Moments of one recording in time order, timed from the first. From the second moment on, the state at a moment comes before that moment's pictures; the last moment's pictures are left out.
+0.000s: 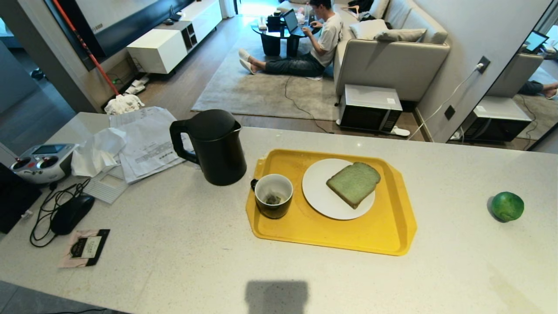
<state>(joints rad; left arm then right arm) 0.00 0.00 0.00 -0.01 0.00 0.00 -0.01 0.00 0.00 0.00 0.04 -0.10</state>
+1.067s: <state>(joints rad) 0.00 0.00 0.00 -0.01 0.00 0.00 -0.01 0.00 0.00 0.00 0.04 -0.10</state>
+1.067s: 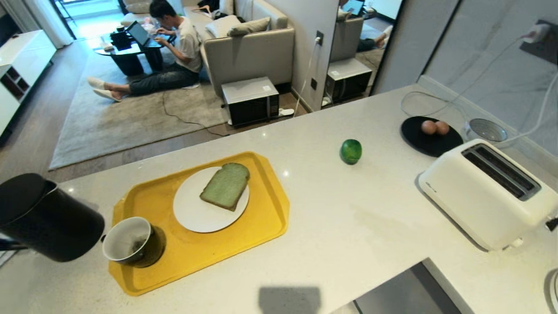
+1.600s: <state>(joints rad) 0.00 0.00 0.00 -0.01 0.00 0.00 -0.01 0.00 0.00 0.00 0.04 -0.10</state>
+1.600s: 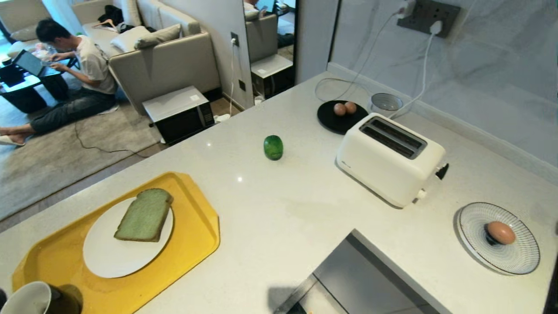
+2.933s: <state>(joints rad) 0.00 0.00 0.00 -0.01 0.00 0.00 -0.01 0.00 0.00 0.00 0.03 -0.10</state>
